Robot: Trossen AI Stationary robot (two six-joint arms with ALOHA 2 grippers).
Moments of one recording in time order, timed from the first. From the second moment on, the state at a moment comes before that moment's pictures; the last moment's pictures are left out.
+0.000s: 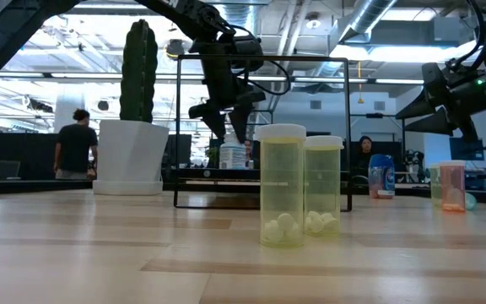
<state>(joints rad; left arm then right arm) 0.47 2.03 1.78 -0.94 -0.12 -0.38 -0.72 0.01 0.10 -0.28 0.13 0.52</state>
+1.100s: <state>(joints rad) 0.14 1.95 2.29 -1.57 -0.27 -0.61 -0.72 0.01 0.10 -0.28 0.13 0.52</state>
